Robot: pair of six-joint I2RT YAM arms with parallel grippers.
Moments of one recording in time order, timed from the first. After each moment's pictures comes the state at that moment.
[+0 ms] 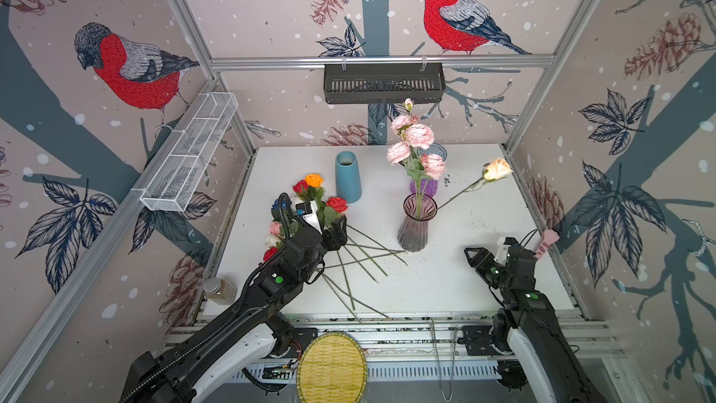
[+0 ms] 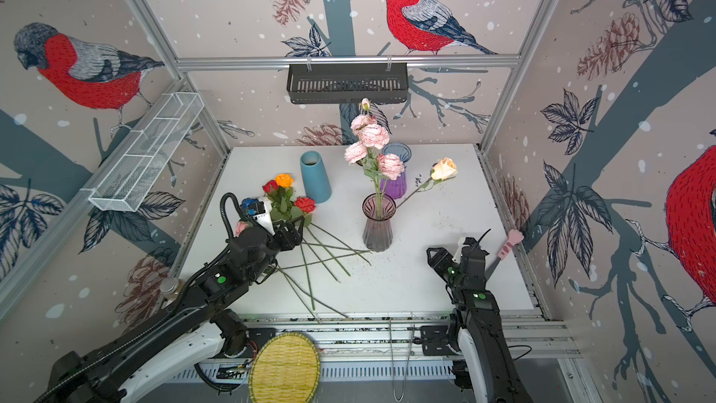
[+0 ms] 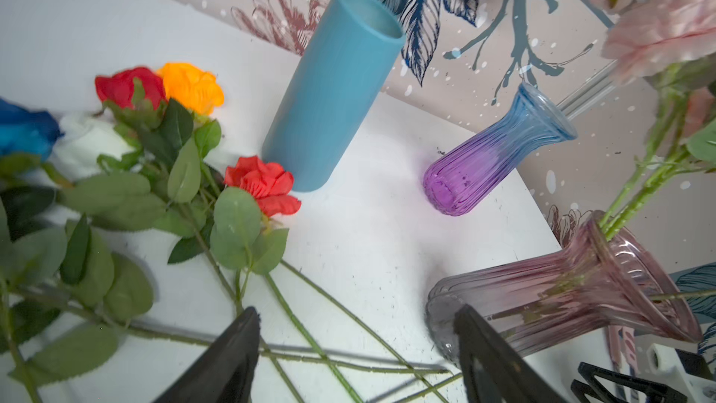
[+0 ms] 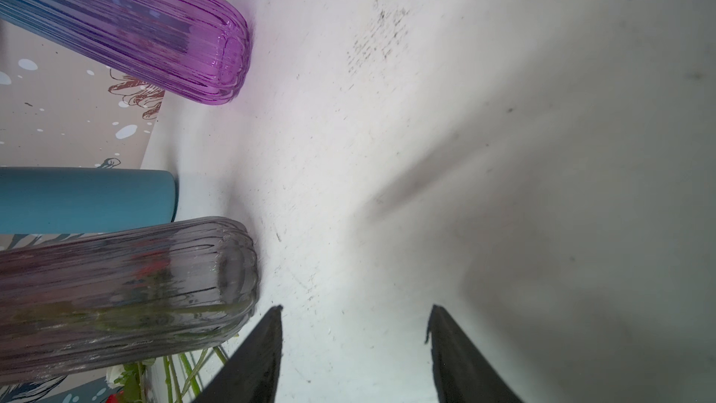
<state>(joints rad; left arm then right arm) -0.63 0.75 0.44 -0.07 -0.25 -0.71 -0.10 0.57 0.10 -0.24 -0.40 0.74</state>
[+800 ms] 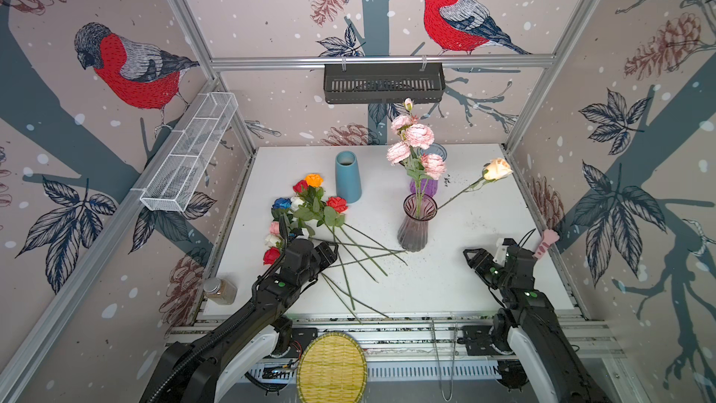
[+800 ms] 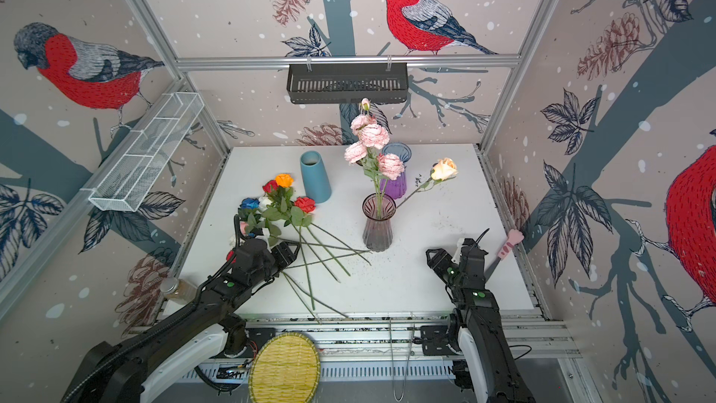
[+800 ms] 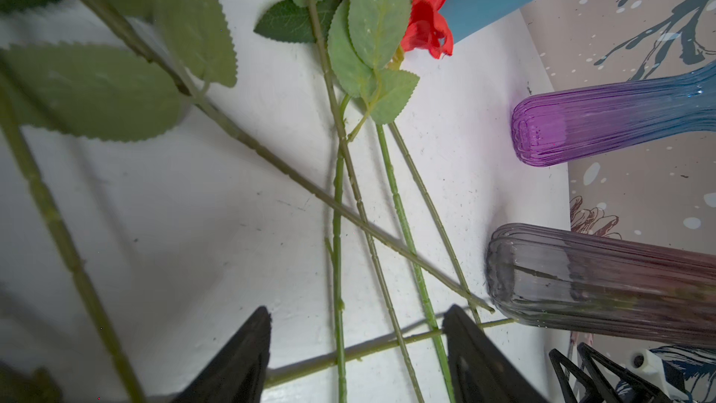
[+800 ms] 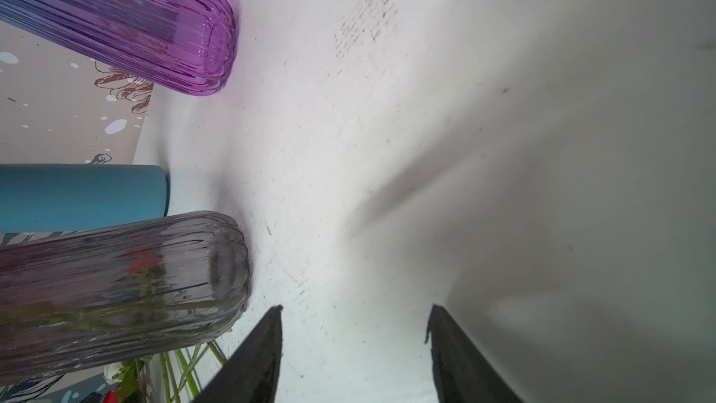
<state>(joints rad) -0.42 0.86 0.18 0.03 0.08 -0.99 -0.10 0.60 0.10 -0.23 -0.41 0.73</state>
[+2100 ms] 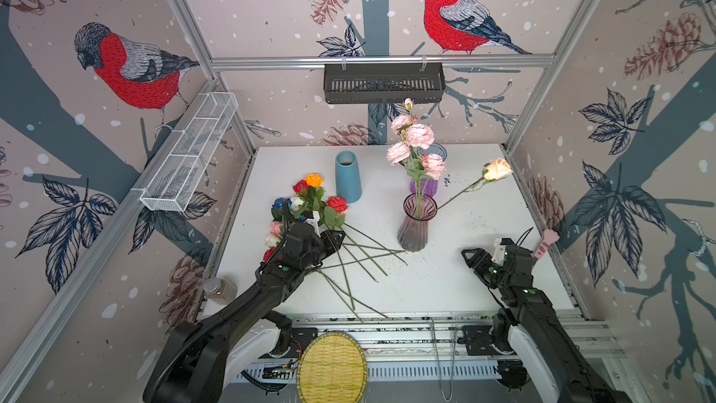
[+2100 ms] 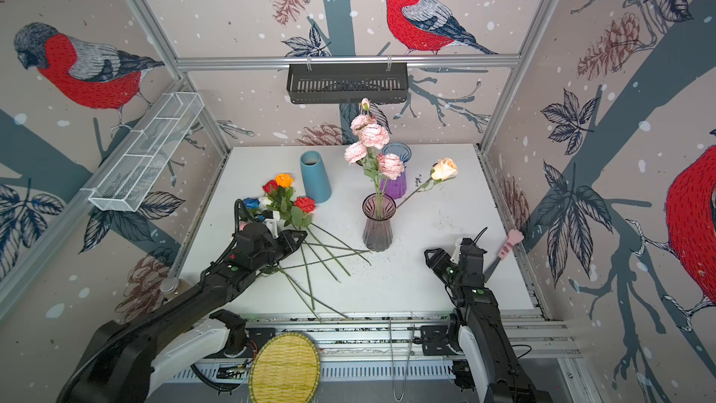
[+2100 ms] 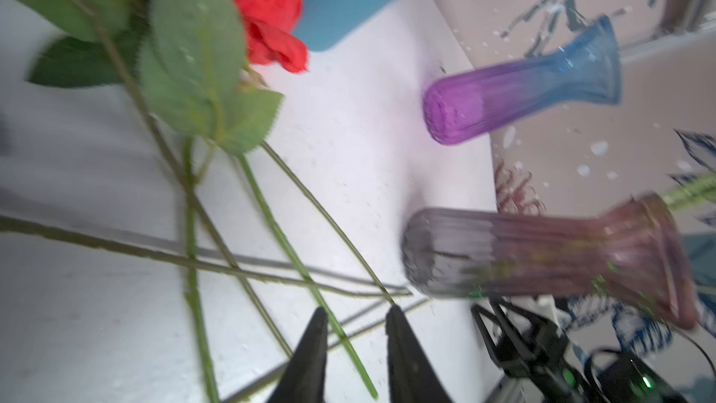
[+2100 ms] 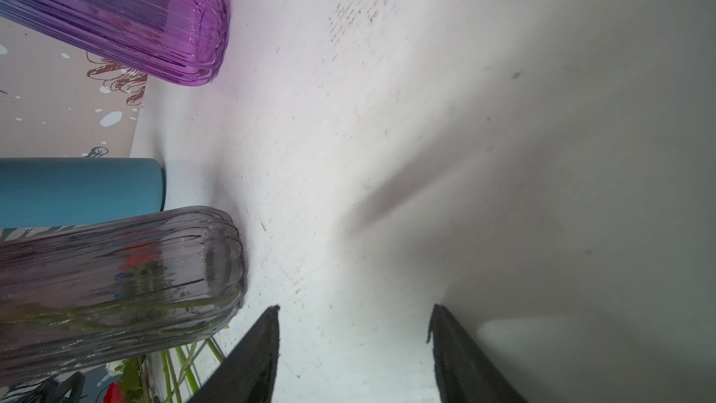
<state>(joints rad) -0.42 0.90 0.32 0.08 0.28 -0.92 -0.10 0.67 0.10 -0.18 -0.43 0.73</state>
